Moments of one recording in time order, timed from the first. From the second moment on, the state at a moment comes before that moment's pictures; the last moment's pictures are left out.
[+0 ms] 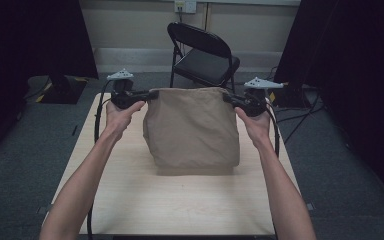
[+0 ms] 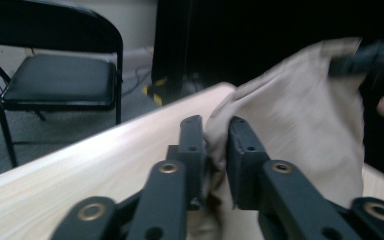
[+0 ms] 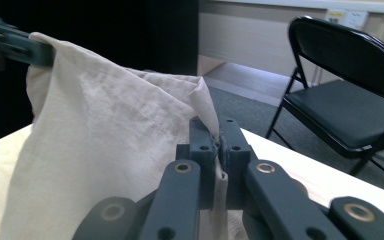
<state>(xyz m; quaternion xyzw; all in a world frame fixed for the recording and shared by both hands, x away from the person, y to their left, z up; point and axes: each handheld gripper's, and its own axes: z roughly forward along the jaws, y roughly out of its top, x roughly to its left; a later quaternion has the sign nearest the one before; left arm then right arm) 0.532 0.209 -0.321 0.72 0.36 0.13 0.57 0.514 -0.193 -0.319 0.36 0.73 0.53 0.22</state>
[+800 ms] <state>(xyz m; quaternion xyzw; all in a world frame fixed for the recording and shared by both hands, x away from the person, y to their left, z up) 0.488 0.208 -0.352 0.75 0.35 0.11 0.55 0.471 -0.190 -0.358 0.36 0.76 0.50 0.21</state>
